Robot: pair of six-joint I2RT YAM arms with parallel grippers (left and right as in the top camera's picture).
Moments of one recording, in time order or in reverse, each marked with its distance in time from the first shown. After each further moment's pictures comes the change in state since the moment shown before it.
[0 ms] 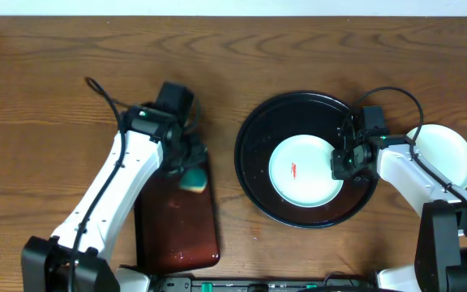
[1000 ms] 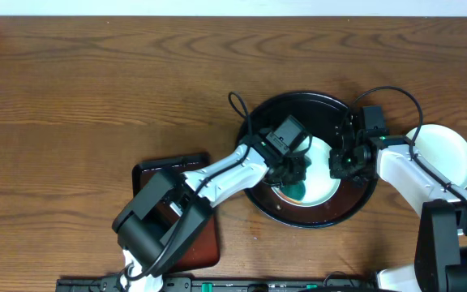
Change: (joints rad) left arm -0.505 0.443 0.012 0.682 0.154 -0.311; right arm 0.000 0.003 -0.006 0.026 -0.035 -0.008
